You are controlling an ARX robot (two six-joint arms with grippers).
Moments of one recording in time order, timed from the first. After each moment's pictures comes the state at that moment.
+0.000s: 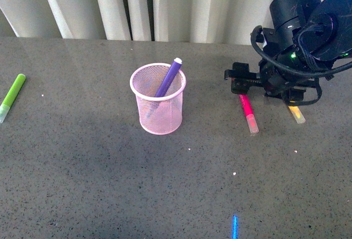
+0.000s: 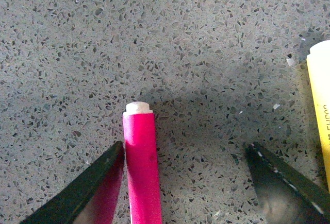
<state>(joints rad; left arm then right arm) 0.00 0.00 0.01 0.00 0.00 -0.01 0.23 2.37 1.37 0.03 0.00 0.27</state>
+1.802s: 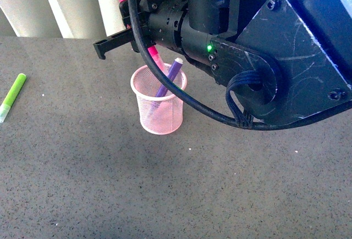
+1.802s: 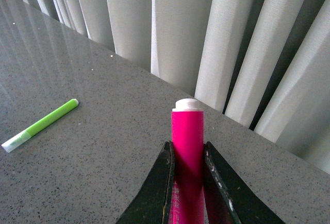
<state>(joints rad) 0.00 0.00 0.01 0.00 0.00 -0.01 0.58 2.18 1.09 0.92 -0.13 -0.07</state>
